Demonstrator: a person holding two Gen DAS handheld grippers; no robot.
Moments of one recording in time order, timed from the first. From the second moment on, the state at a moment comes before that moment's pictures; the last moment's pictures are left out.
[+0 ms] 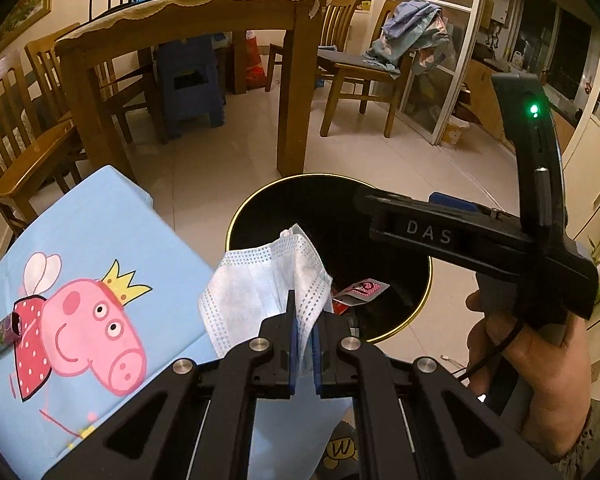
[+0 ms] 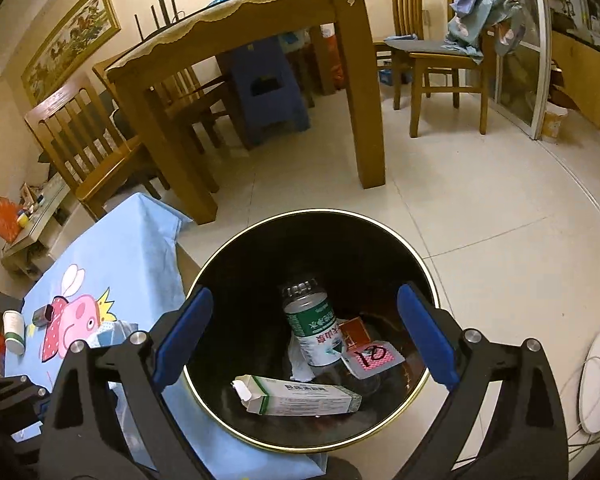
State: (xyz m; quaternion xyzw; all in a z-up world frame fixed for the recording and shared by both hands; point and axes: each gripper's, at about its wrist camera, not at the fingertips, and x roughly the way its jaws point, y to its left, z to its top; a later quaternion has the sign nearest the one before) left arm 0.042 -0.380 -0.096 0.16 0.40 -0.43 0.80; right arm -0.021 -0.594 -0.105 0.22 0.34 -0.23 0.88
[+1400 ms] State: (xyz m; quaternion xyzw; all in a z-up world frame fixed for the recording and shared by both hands) left arm 0.044 -0.188 -0.095 0.14 0.36 -0.28 0.88; right arm 0.041 -0.452 -0.080 0.07 0.32 -0.05 0.94
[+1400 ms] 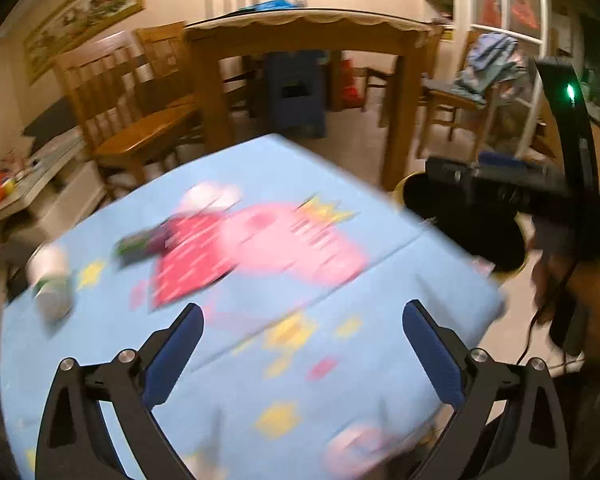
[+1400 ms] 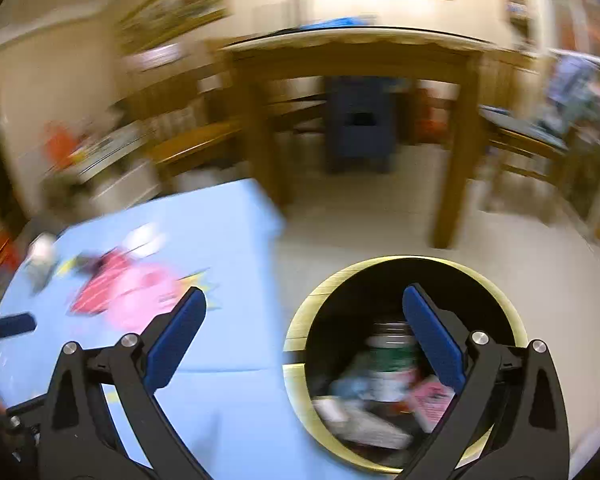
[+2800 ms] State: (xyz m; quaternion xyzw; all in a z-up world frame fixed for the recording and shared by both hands) left arm 0.241 0.028 -0.094 -0.10 0.45 -0.09 0.88; right arm 0.114 -0.286 -0.138 0.11 0.47 0.27 0.83
